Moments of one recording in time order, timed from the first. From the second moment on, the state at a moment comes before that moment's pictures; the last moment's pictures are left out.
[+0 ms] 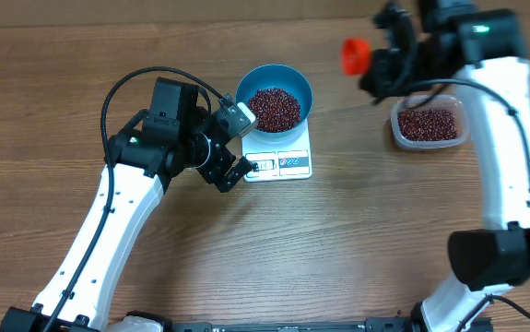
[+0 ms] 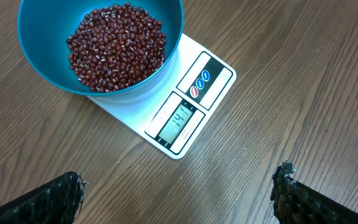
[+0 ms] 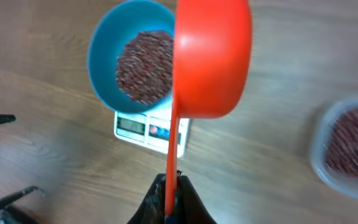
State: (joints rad) left arm -0.27 1.45 1.25 -0.83 0.38 0.52; right arm 0.10 1.88 2.13 -1.44 -0.39 0.00
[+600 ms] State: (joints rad) left arm -0.27 1.45 1.25 -0.83 0.38 0.52; right arm -0.24 1.87 1.99 -1.54 -0.27 -0.06
